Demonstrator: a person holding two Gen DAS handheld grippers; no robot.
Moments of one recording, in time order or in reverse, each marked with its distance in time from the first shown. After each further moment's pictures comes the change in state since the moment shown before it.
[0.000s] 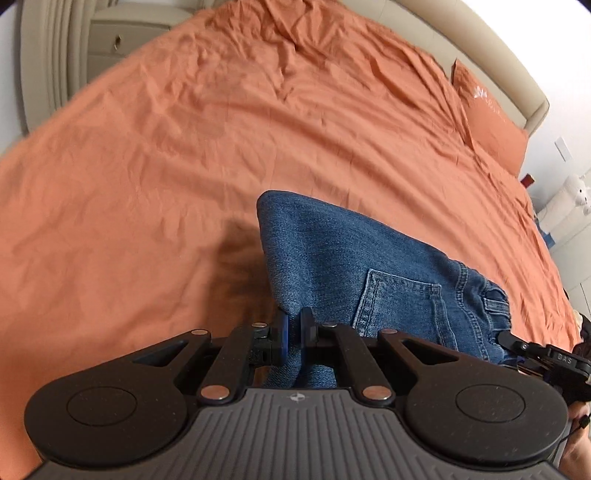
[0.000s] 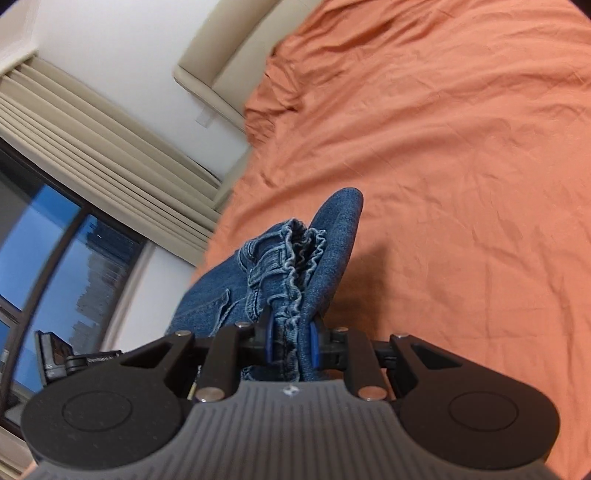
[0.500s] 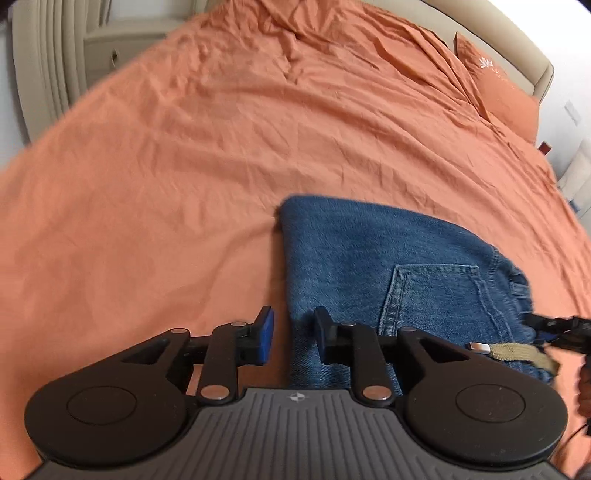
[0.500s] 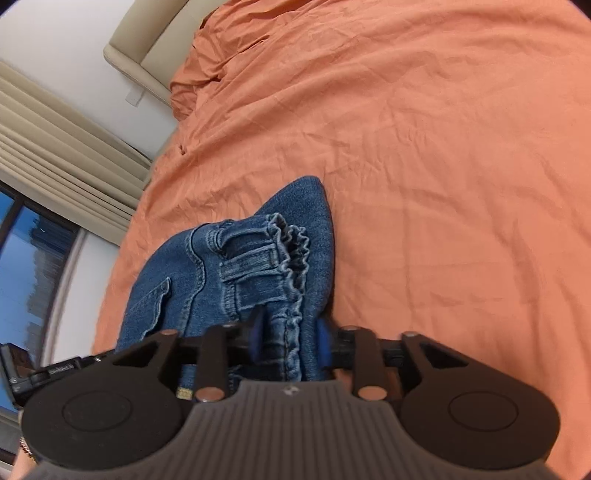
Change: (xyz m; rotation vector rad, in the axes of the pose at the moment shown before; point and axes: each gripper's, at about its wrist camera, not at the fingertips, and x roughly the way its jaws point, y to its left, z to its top) left arm 0.004 0.008 -0.018 0.122 -0.034 0.122; right arm 0.025 -0.027 -0.007 -0.006 0.055 -0.212
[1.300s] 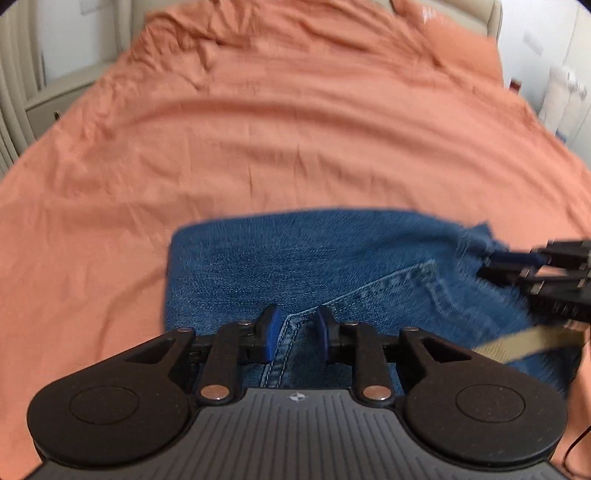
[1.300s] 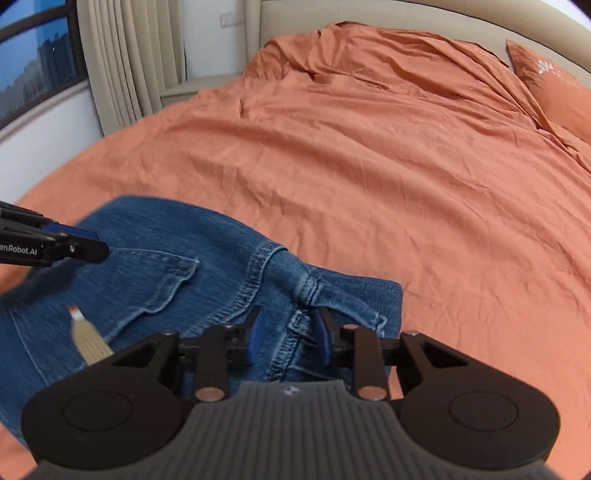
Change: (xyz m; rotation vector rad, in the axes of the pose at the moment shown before) left arm 0.072 -0.079 0.009 0.255 0.026 0.015; right arm 0.057 0.090 -0.002 -0.626 -0.046 -0.229
